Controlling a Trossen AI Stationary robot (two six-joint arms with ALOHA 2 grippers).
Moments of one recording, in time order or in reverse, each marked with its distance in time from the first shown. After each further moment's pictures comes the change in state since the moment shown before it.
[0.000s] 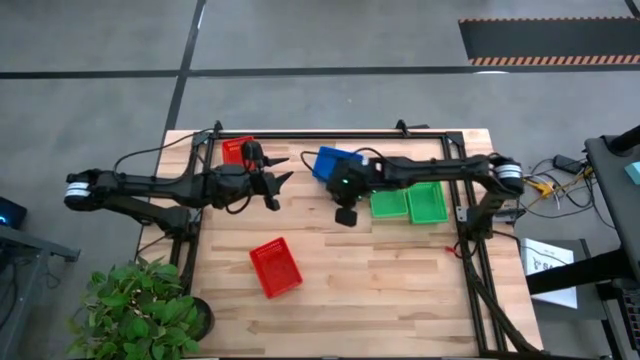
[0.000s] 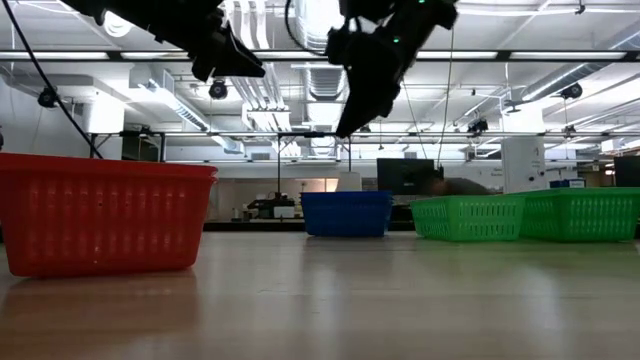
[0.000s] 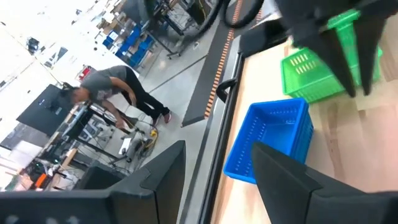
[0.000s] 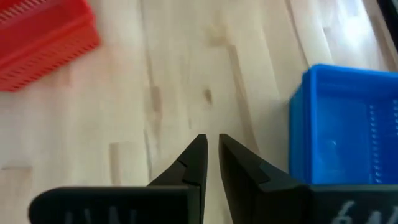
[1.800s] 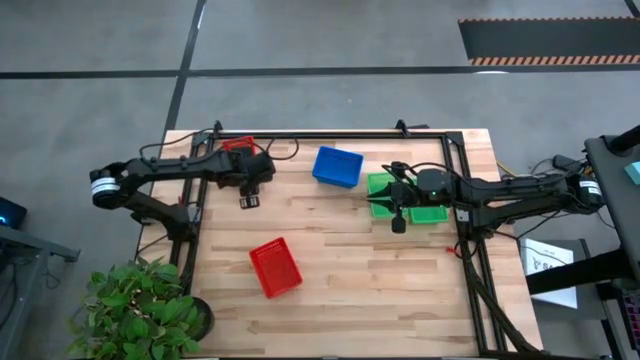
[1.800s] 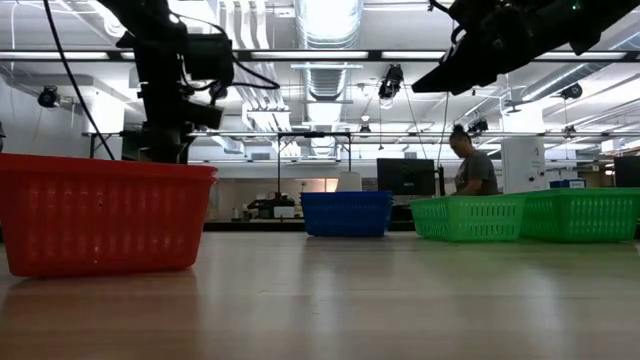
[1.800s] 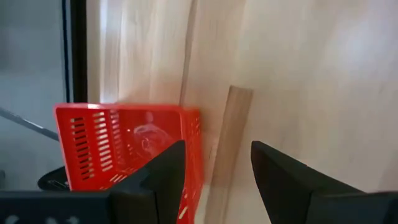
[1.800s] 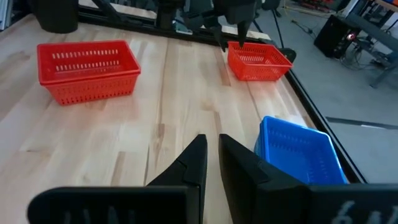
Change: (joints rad) left arm 0.314 0.285 0.175 -0.964 0.156 -0.362; right arm 0.035 -0.719 -0.799 0.650 0.001 -0.204
